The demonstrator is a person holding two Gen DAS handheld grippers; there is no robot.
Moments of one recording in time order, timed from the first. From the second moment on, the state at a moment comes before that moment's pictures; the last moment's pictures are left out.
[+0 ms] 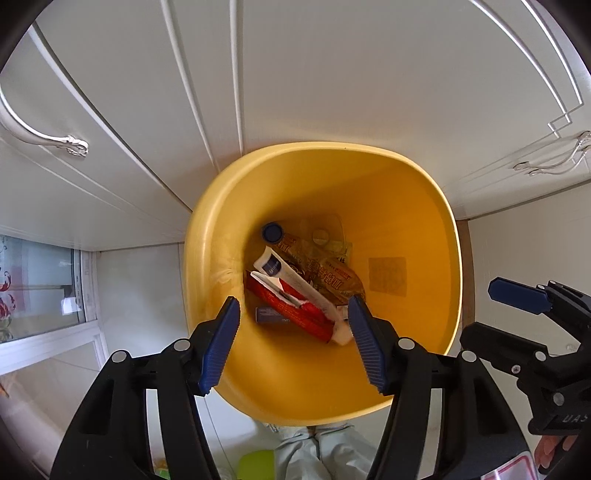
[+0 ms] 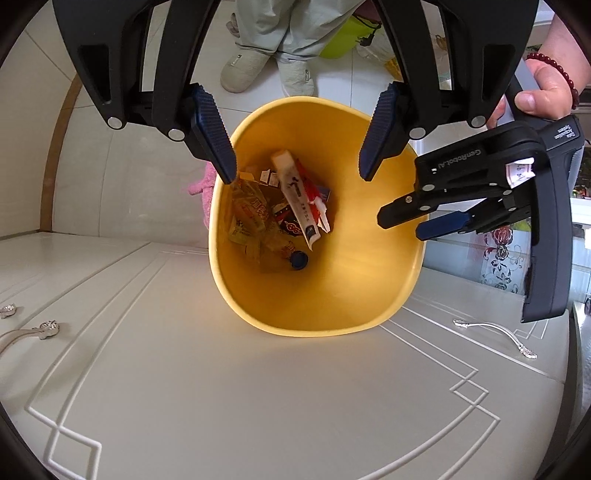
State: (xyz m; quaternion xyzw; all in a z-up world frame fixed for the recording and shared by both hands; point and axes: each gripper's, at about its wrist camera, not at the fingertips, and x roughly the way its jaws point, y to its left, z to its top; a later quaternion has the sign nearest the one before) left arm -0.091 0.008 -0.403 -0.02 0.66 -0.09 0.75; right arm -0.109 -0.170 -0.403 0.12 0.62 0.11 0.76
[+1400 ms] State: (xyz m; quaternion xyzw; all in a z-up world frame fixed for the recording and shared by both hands) left arm -0.215 0.032 -0.170 0.01 0.53 -0.09 0.85; right arm -0.242 -0.137 -0.186 0.07 0.47 0.06 0.88
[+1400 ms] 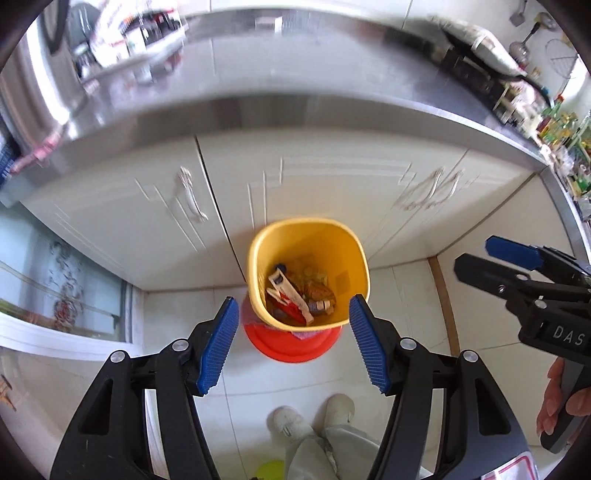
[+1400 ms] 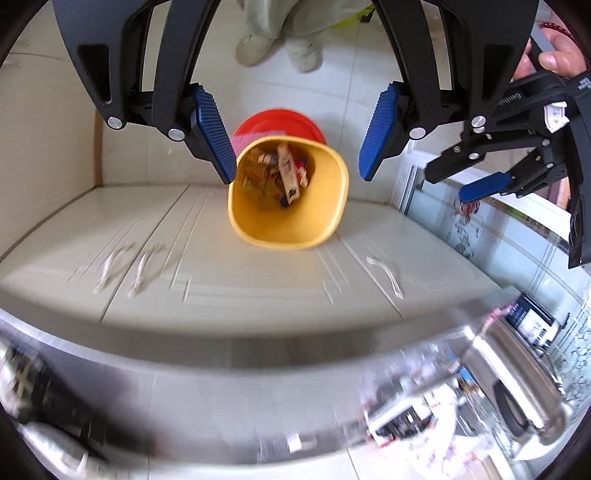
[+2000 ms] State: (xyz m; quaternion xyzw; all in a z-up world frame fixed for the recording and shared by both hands) left arm -0.172 0.056 -0.088 0.00 0.44 -0.08 0.90; right arm -0.217 -0.139 -0.082 0.05 0.33 0.01 0.94
